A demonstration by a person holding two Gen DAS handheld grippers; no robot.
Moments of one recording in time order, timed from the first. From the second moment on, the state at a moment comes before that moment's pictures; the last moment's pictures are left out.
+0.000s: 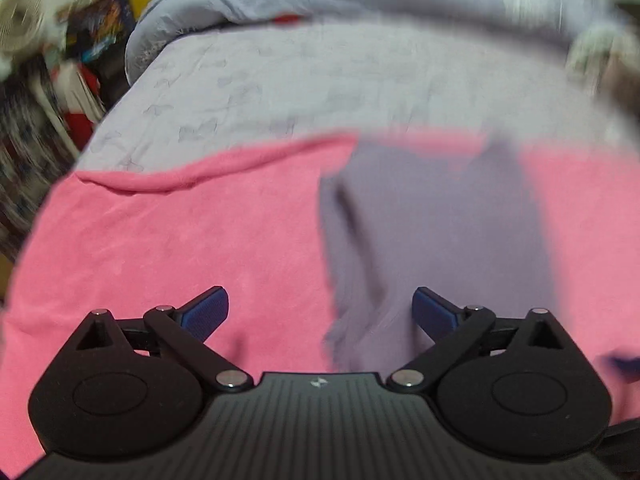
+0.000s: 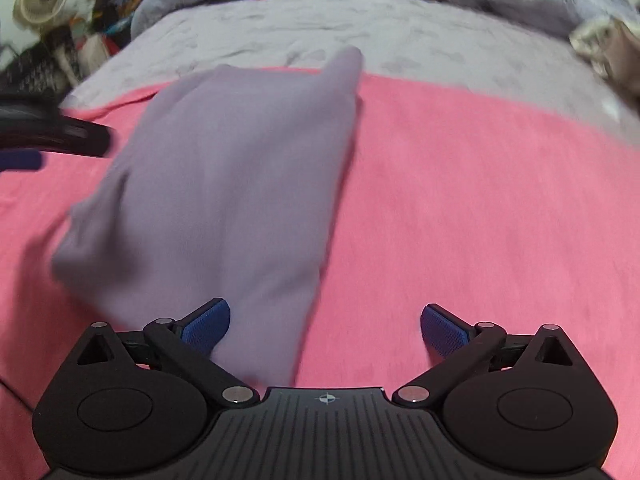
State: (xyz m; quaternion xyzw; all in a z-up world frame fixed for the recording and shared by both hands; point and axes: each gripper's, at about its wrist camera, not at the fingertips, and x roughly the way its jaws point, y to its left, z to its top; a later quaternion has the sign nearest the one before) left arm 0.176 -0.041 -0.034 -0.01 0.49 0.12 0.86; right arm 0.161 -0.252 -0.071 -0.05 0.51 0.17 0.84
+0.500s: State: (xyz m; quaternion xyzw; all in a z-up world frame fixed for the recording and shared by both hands) left arm 0.156 -0.023 -0.011 -0.07 0.46 0.11 0.88; right arm 0.178 -0.242 -0.075 -0.03 0.53 0.16 0.83
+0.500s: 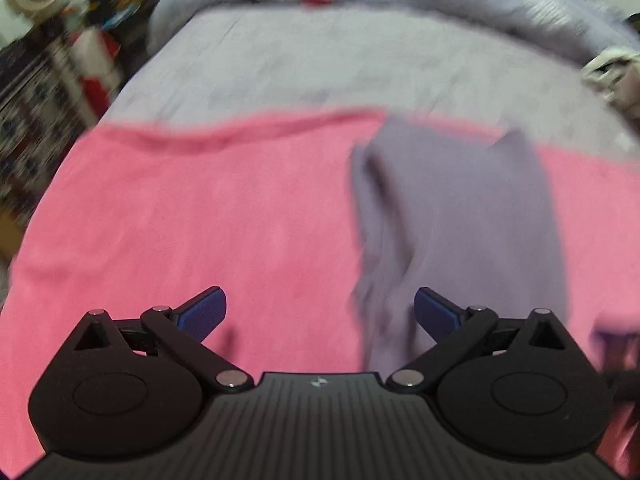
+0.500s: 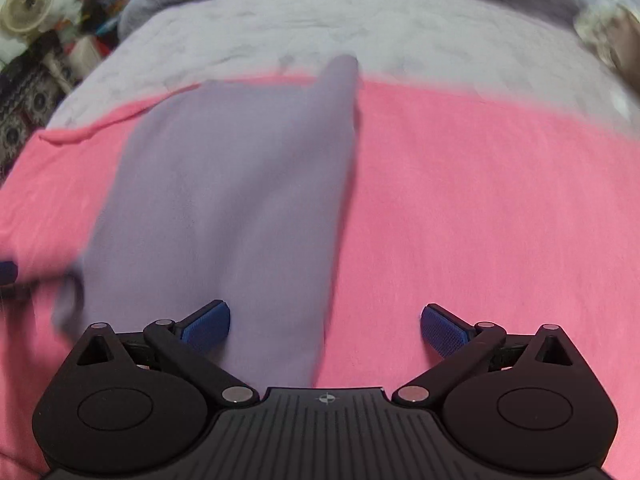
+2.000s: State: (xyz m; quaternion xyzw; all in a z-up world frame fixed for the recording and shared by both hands) left arm 0.070 0.008 -0.028 -0.11 0.47 0.21 0.85; right arm 0.152 -0.155 -0.055 -0.25 0.37 0.25 0.86
